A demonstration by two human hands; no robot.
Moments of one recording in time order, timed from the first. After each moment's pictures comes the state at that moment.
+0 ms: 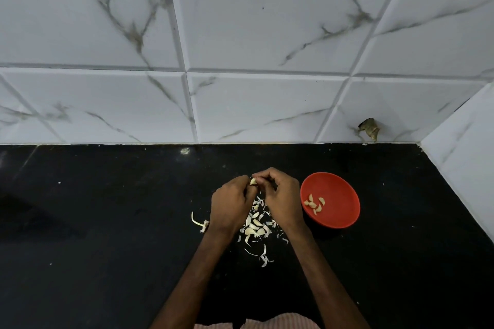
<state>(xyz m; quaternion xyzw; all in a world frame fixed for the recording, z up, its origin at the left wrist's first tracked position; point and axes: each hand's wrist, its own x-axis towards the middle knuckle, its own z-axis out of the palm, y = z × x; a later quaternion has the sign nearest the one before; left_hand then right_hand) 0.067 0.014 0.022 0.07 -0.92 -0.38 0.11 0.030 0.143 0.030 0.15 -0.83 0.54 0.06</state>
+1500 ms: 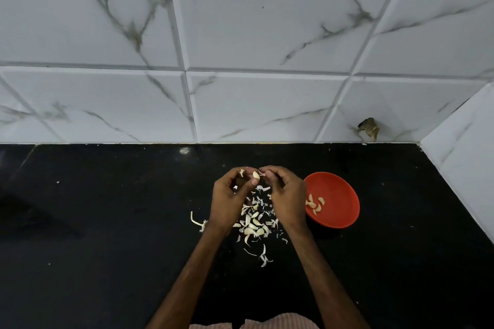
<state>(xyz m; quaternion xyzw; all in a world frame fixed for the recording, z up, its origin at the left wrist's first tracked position) 0.063 0.012 0.015 0.05 -0.66 -0.74 0.12 0.029 0.146 0.028 0.10 -0.82 0.55 0.12</state>
